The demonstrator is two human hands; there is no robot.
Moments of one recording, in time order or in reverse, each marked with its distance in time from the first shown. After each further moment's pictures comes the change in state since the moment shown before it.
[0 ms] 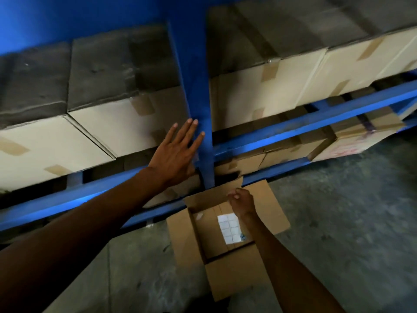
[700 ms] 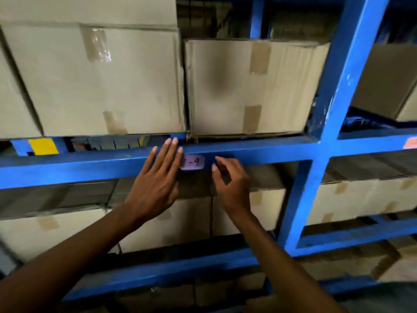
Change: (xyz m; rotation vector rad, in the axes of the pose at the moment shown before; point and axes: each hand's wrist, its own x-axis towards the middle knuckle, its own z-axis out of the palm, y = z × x) left_hand -0.269 -0.283 -0.068 0.184 0.614 -0.380; right_hand -0.188 -0.394 0.180 0.109 0.427 -1.251
